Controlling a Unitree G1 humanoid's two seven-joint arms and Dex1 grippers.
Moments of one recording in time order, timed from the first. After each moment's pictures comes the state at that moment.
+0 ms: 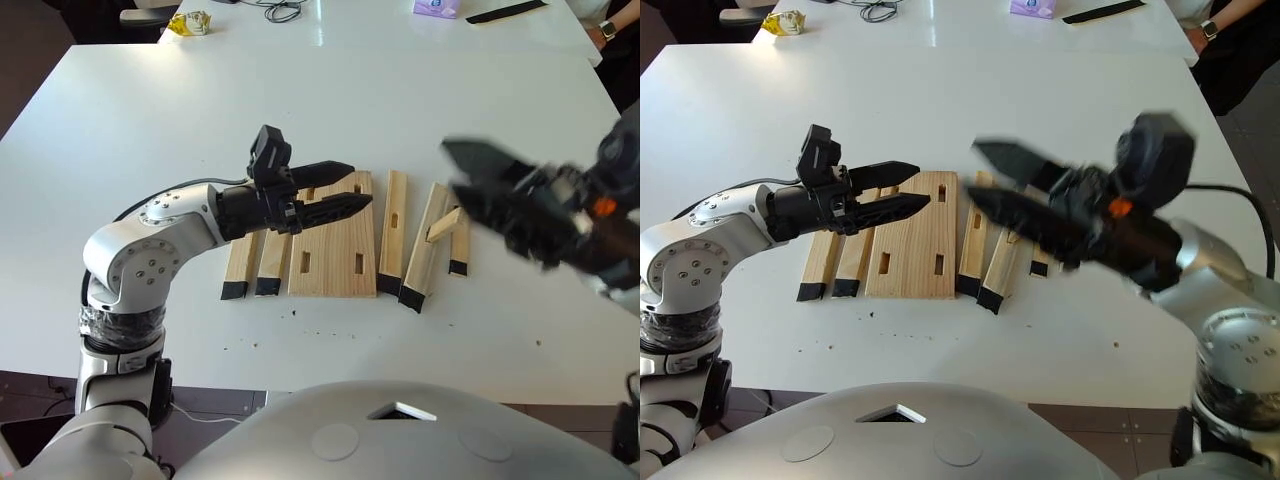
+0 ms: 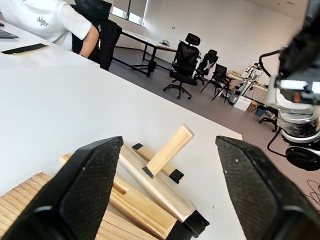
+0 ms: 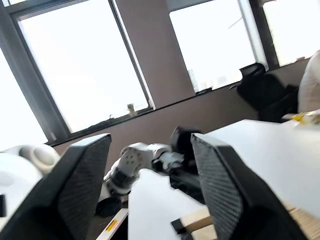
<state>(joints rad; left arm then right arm) -0.24 0.54 0.04 -0.48 -1.00 0.89 -0.70 0.10 -0.76 -0.26 -0.81 1.63 0.76 0.55</state>
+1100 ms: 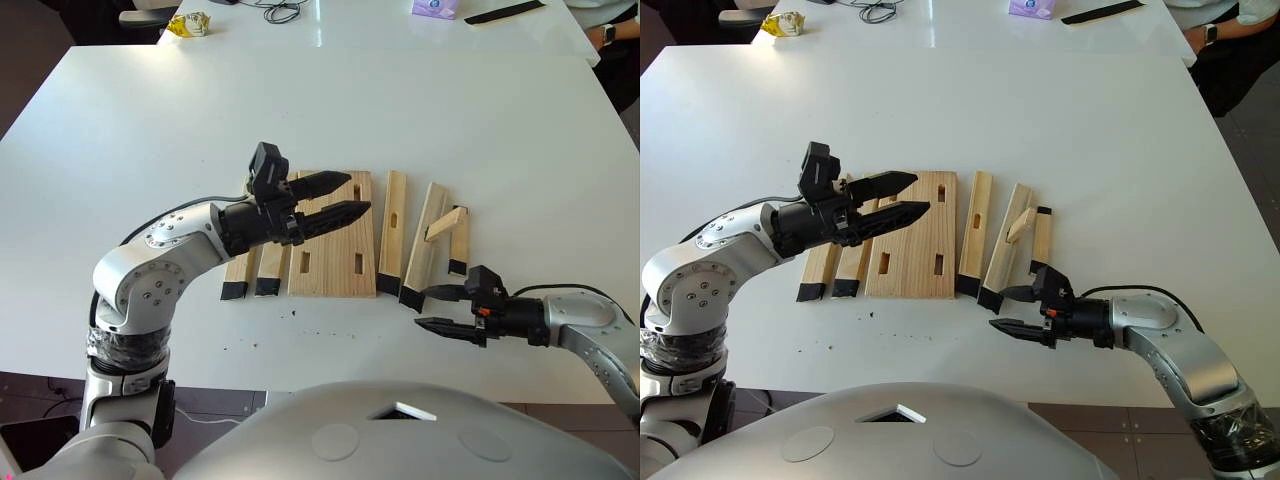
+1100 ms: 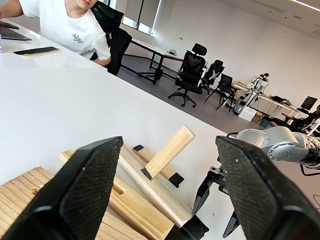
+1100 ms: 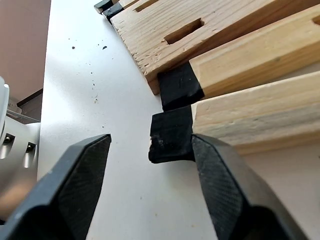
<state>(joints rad) -0.14 0.50 0.03 -0.54 -1.00 0.84 -0.64 0.35 -0.88 0.11 -0.43 0.53 0.45 1.00</state>
